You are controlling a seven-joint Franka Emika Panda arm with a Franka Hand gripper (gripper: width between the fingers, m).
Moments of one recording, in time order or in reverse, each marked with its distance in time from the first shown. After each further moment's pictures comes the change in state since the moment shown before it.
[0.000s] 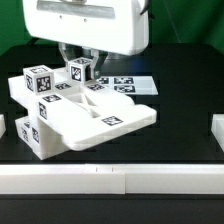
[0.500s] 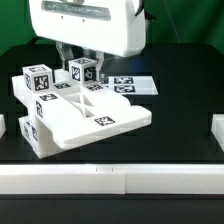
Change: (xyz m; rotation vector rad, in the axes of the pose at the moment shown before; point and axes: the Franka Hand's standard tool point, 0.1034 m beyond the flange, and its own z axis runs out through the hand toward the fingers) arm -0.001 -0.001 0.000 0.000 -0.001 0.037
